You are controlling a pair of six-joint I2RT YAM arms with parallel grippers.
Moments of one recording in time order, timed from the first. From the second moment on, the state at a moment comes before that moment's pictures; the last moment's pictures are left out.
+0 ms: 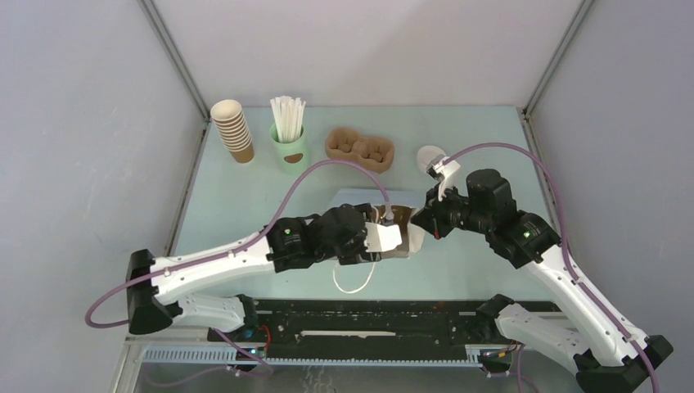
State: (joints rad) left arm -1.19 1.21 1.10 -0.60 -0.26 0.45; right arm 0.58 0.87 1.00 -0.65 -0.33 0.11
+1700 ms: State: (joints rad) left arm -1.18 1.33 1.02 -0.44 -0.48 0.33; right arm 1.00 0.84 0.88 -0.57 0.37 0.31
